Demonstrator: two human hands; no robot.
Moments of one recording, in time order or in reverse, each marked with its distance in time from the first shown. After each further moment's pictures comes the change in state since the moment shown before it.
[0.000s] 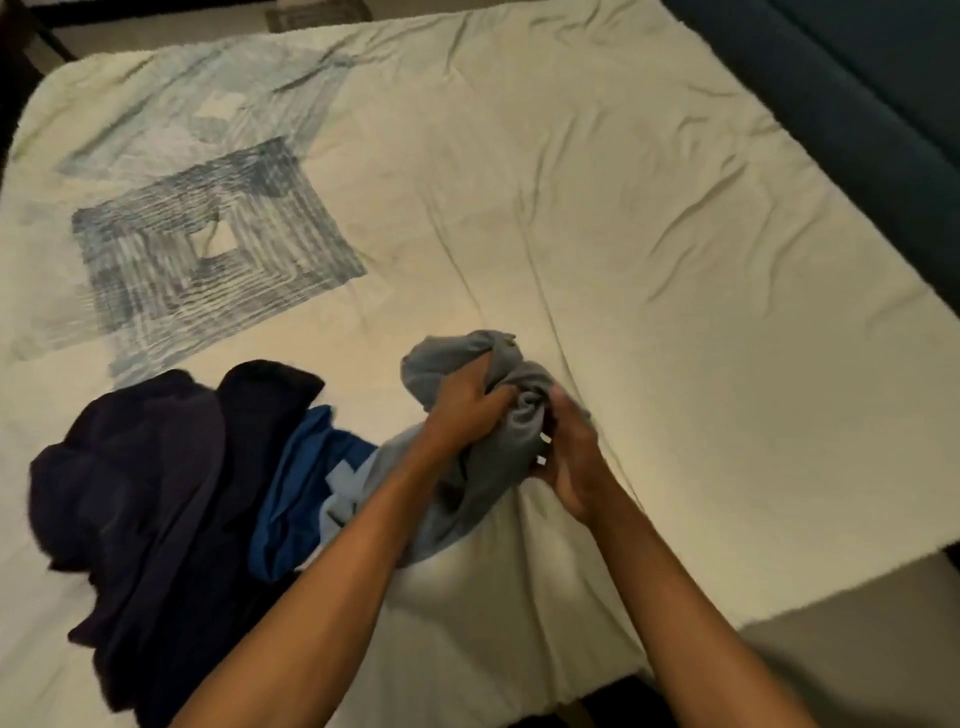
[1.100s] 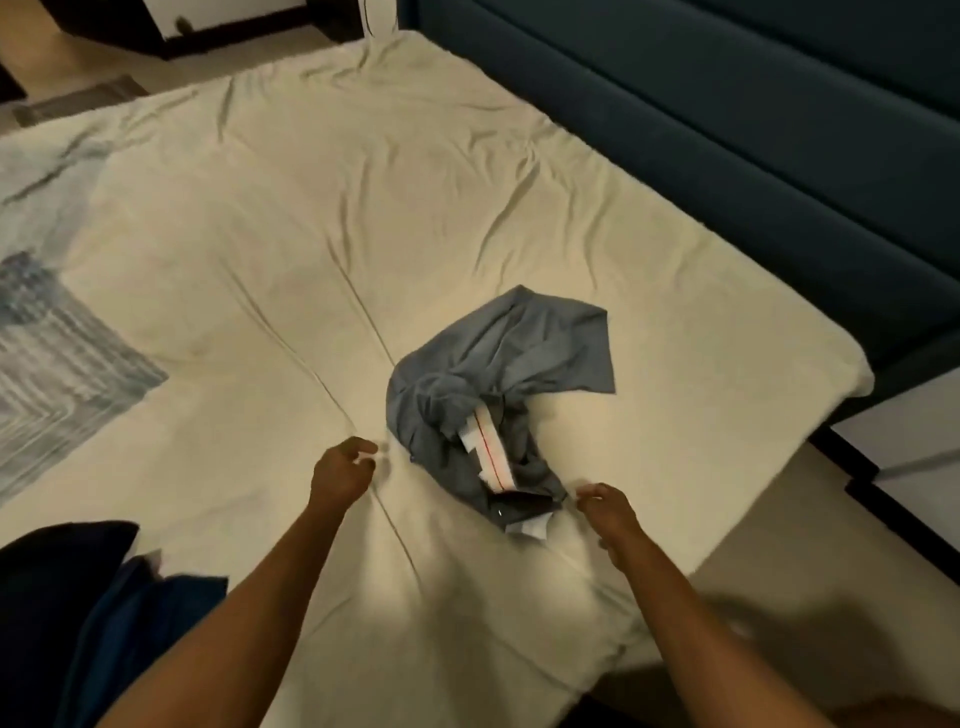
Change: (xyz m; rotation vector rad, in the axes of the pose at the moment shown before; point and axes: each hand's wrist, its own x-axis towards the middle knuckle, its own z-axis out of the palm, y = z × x) left_hand 0.110 -0.075 0.099 0.266 -0.007 -0.265; right_hand 0.025 0.041 -0.272 -0.374 0.626 0.233
